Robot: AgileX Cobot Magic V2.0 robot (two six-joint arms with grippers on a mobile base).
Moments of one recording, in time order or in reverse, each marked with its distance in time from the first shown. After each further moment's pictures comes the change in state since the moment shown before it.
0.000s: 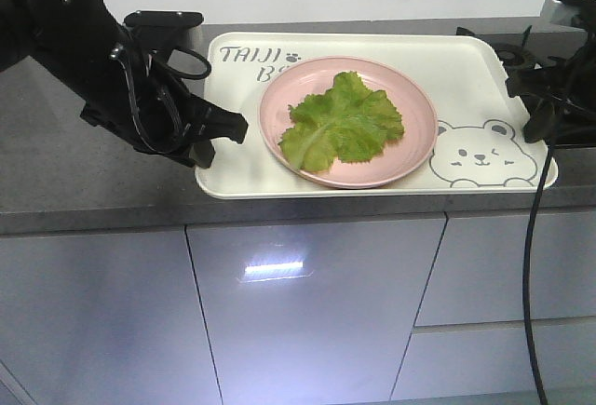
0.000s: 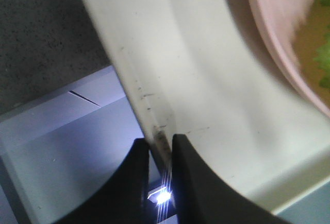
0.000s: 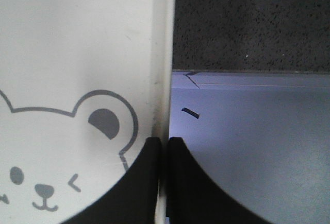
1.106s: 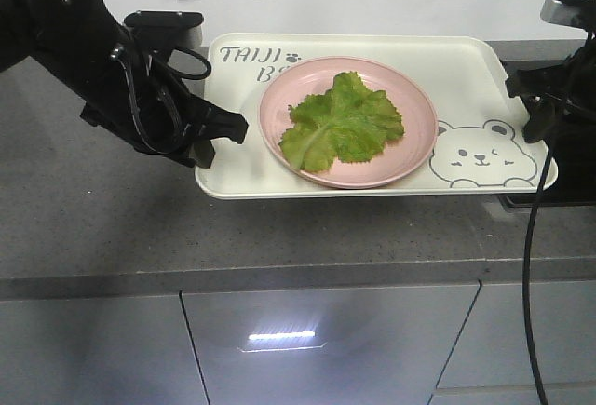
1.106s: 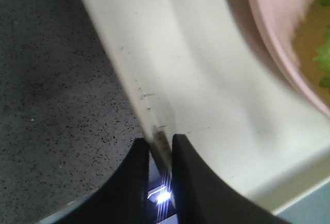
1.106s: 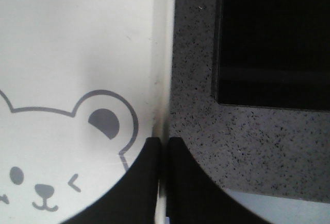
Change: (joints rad) left arm 0.000 0.000 0.000 0.000 0.000 0.000; right arm 0.000 0.000 0.000 0.000 0.000 0.000
